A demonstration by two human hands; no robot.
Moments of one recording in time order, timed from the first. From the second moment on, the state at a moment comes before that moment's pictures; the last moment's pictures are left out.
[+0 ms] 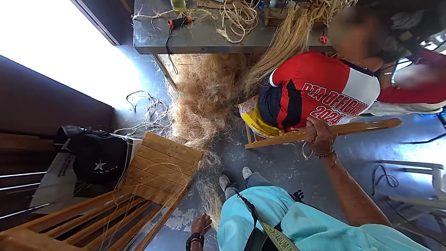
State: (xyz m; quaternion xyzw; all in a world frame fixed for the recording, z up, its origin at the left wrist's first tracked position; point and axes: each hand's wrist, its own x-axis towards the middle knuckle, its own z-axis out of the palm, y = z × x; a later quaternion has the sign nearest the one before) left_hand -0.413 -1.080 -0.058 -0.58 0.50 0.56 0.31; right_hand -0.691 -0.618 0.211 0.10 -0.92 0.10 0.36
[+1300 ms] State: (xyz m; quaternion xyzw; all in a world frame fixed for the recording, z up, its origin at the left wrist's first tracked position) left_hand -0.585 -1.025 -0.004 -0.36 0.73 0.38 0.44; right_hand -0.698 -0.614 0.242 0.13 -0.94 0.27 0.15
